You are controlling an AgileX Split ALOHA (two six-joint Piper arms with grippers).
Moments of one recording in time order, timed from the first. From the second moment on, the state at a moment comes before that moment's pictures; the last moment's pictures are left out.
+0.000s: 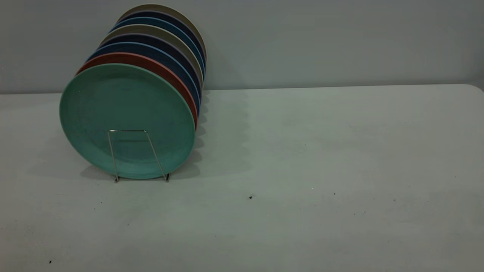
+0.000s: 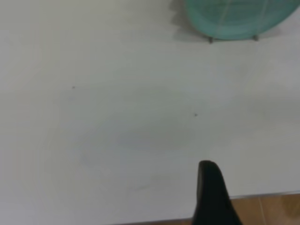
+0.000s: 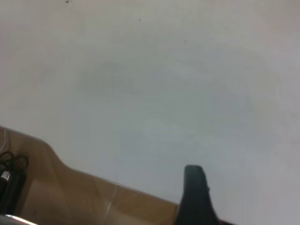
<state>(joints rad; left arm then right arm) -0.03 -0.02 -0.49 0.00 1.14 0.02 0.26 0.17 -0.47 0.04 1.13 -0.09</state>
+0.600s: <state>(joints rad) -0.03 -0.02 -0.49 -0.01 1.14 0.04 0.26 0.17 -0.47 0.04 1.13 -0.08</state>
